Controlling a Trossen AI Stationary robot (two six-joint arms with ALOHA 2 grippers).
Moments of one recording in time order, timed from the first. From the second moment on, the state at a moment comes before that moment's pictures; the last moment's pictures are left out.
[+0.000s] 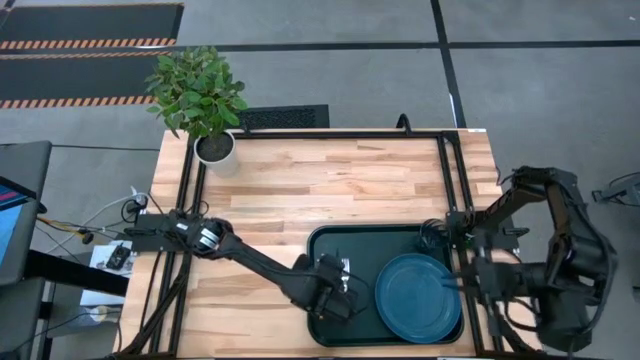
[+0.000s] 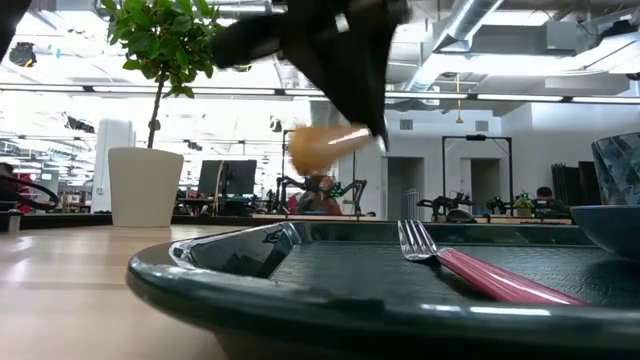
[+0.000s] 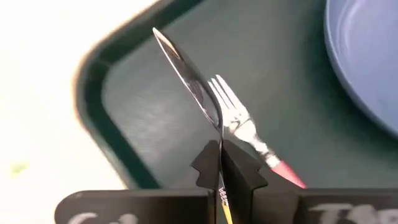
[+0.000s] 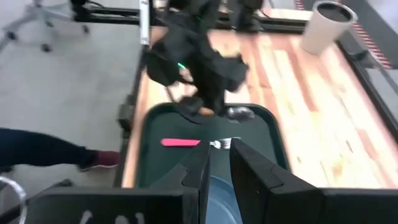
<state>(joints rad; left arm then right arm) -0.48 2.36 2.17 -1.22 -0.58 -1.35 1.20 1.48 1.87 -1.57 0.92 1.01</state>
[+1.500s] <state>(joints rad) -0.43 2.45 2.24 -1.39 -0.28 -1.61 1.03 1.39 1.23 -1.15 0.91 1.30</state>
